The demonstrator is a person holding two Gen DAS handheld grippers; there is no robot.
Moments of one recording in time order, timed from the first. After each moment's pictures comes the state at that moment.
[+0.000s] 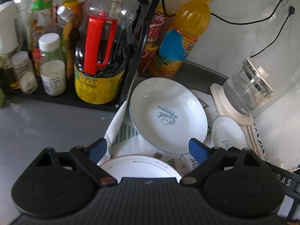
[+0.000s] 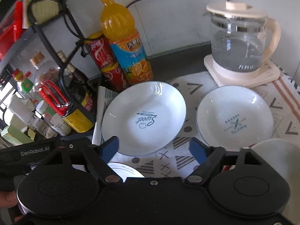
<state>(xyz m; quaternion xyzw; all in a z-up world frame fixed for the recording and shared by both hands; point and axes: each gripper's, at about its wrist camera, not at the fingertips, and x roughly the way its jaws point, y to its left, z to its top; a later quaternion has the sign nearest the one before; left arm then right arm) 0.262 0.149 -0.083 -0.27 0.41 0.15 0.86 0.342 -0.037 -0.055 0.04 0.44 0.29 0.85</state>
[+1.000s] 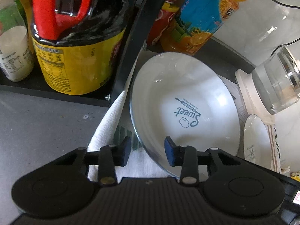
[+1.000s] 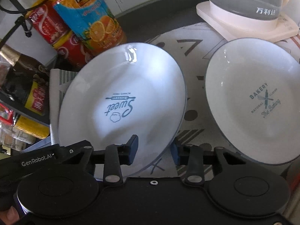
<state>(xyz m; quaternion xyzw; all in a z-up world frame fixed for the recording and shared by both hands) 0.339 0.178 -0.179 -0.30 0.48 0.14 0.81 0.410 0.014 -0.153 0.06 0.54 0.23 0.81</state>
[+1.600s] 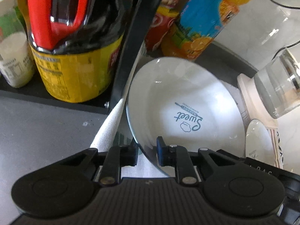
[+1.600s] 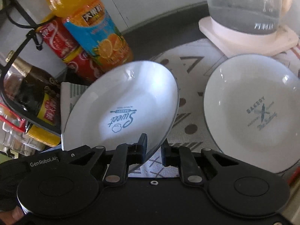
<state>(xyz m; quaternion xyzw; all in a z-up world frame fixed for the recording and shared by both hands) 0.341 0.174 -0.171 -0.29 0.46 0.16 0.83 0.407 -0.001 -0.133 0.08 0.51 0.25 0.82</state>
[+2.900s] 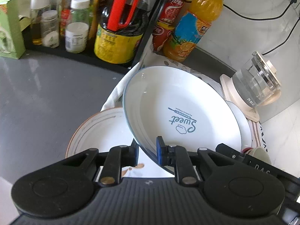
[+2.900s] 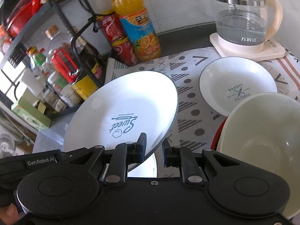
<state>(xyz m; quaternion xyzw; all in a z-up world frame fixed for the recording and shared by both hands) 0.198 0.094 -0.117 -0.31 0.41 0.21 0.83 0.296 -0.075 -0.086 0.02 0.45 0.34 0.83</state>
